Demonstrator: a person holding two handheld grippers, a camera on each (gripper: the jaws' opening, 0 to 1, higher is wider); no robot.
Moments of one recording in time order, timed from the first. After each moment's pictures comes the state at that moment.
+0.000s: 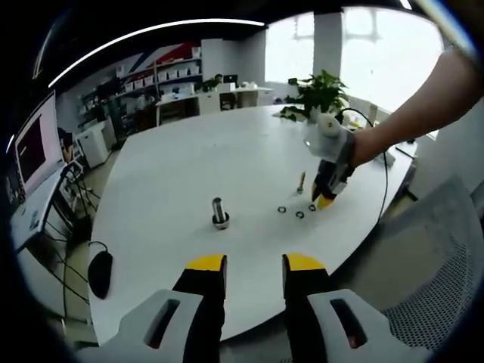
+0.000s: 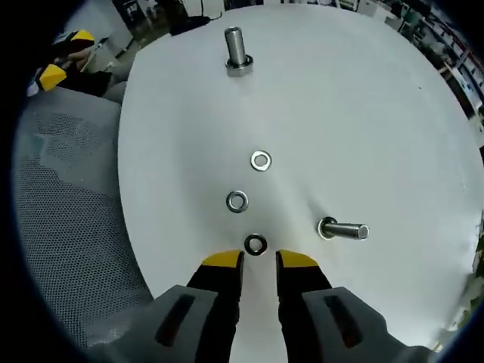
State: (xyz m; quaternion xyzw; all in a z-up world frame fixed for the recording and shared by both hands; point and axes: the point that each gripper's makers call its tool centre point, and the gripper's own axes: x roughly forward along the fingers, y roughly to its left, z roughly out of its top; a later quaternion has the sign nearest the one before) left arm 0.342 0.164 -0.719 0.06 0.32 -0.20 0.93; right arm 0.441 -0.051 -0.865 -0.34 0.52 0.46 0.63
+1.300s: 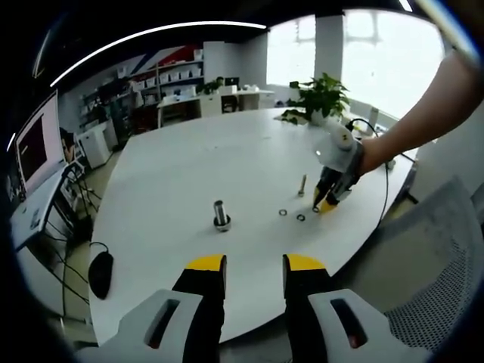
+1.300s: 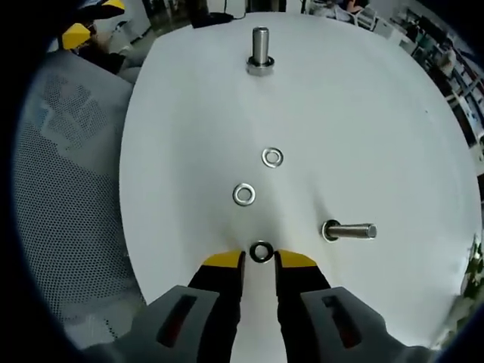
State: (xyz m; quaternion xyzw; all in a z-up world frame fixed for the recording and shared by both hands) left arm 0.343 0.166 -0.716 0.05 0.31 -0.19 0.93; right arm 0.440 -0.053 -0.868 -0.38 0.48 0.49 0.63
